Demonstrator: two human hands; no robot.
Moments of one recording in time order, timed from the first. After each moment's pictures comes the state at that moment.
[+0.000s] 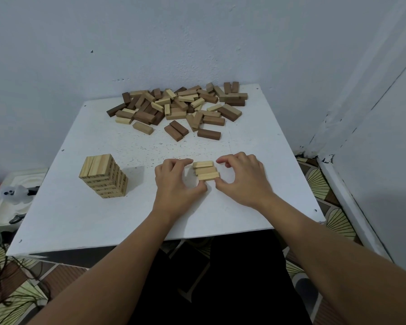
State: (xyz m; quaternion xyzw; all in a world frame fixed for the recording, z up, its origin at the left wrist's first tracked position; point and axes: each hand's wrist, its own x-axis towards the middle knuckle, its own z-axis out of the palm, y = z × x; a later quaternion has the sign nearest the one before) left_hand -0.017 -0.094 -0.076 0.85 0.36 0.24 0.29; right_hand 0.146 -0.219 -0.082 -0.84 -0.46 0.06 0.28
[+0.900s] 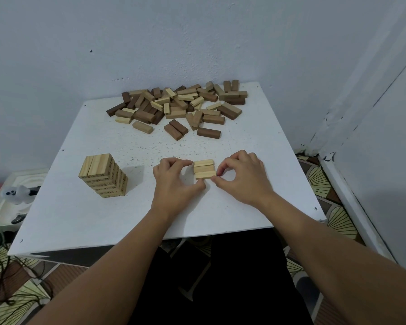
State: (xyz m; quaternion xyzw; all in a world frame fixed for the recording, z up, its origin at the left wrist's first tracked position) left_hand -0.016 -0.091 -0.072 0.85 0.37 0.23 0.30; right_hand 0.145 -0.220 -0.079 -0.84 -0.46 0.07 0.30
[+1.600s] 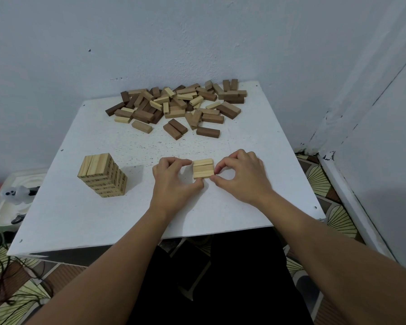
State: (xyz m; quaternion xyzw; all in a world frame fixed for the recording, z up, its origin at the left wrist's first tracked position) left_hand -0.016 -0.088 -0.073 0.85 0.38 0.22 0.30; right_hand 0.145 -0.219 -0.077 -0.84 -0.46 0.06 0.30
